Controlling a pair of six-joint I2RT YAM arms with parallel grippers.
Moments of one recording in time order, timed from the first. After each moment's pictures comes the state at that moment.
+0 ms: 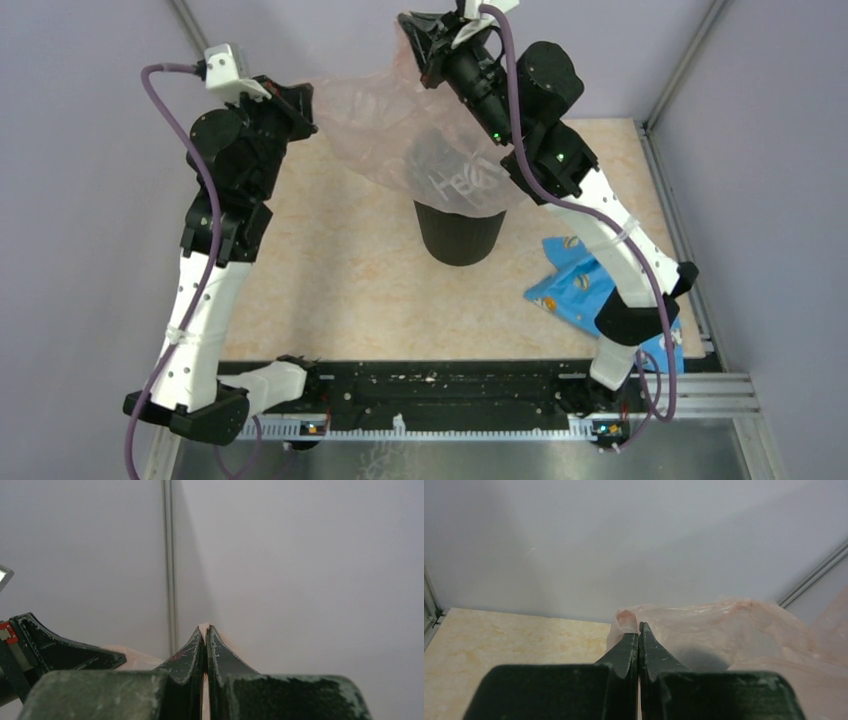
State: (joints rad) left arm -0.31 1.15 1.62 -0.30 -0.17 -0.36; right arm 0.92 1.77 2.37 -0.12 0.17 -0.16
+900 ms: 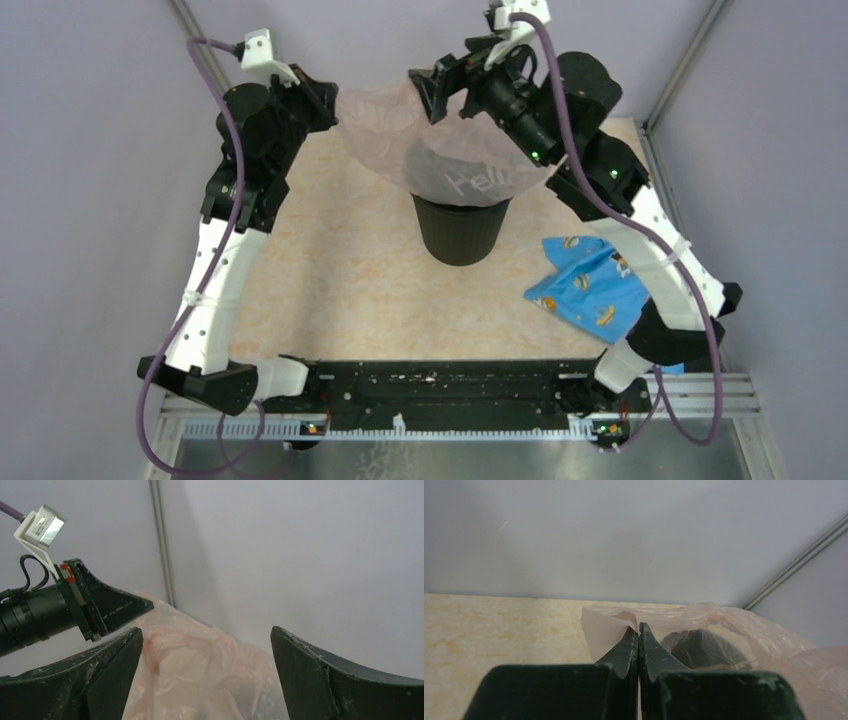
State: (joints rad) left arm -0.31 1.29 1.71 -0.37 -0.08 -0.36; right arm 0.92 1.62 2.25 -0.38 0.23 -0.09
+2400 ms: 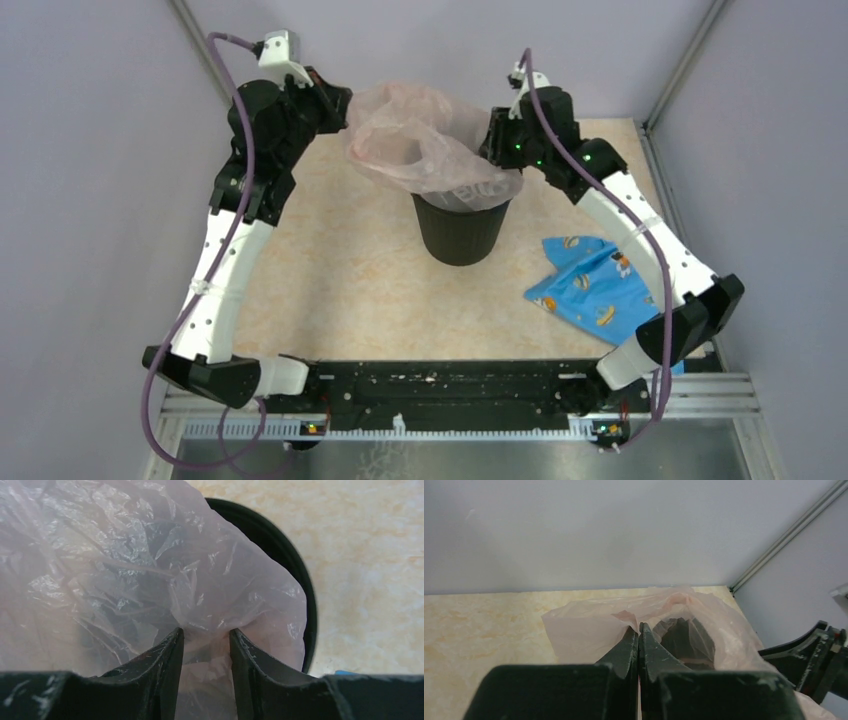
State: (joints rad) left arm -0.30 1.32 1.70 -0.37 0.02 -0.35; right arm 0.54 1.51 1.73 -0.67 0.09 0.34
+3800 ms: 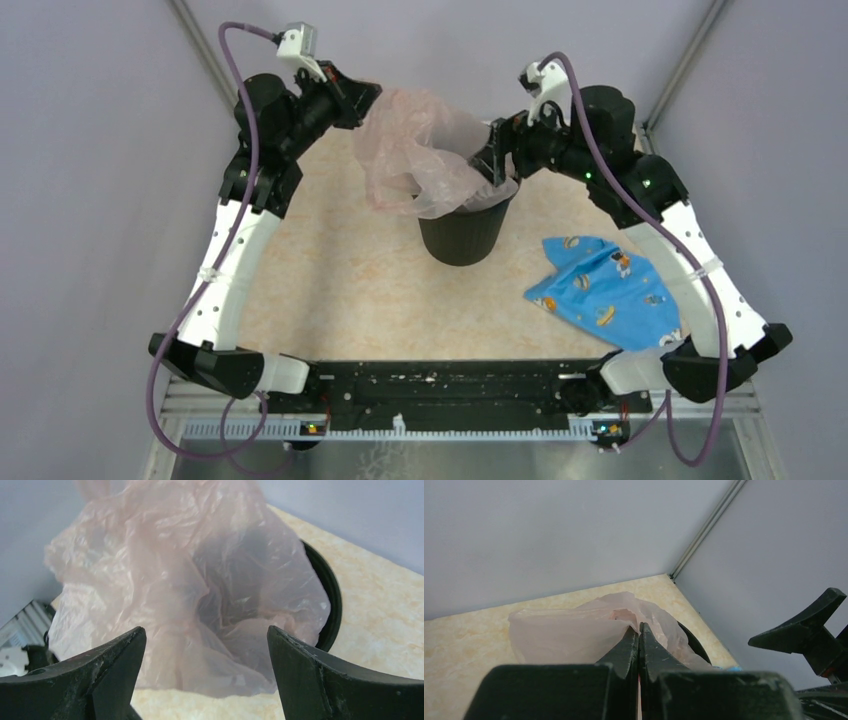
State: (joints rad) left arm -0.30 1.37 1.70 -0.26 0.29 -0.43; right arm 0.58 1.36 1.79 -0.70 -0.17 0.11
